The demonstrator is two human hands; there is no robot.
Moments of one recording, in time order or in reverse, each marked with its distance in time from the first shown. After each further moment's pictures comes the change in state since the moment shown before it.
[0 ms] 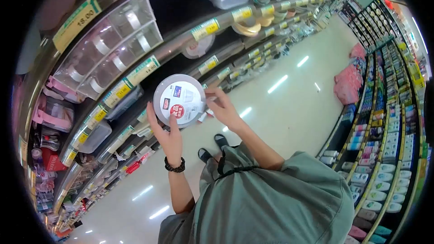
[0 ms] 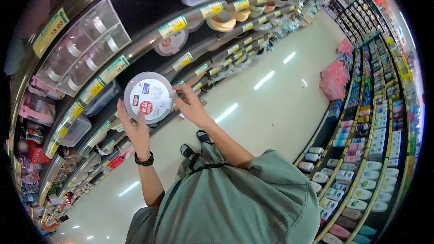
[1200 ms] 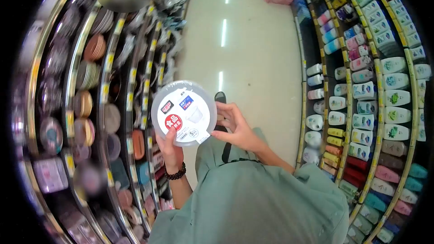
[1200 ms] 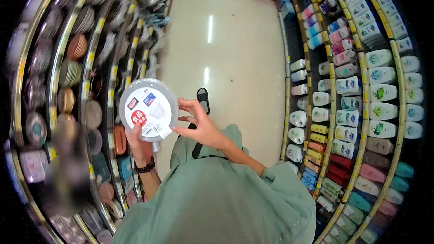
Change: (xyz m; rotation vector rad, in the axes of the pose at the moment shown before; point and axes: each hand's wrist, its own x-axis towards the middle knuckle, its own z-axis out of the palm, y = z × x) left_hand -0.205 0.080 0.518 -0.530 -0.951 -0.571; right_hand -0.252 -0.005 -0.493 0.385 0.668 -0.185
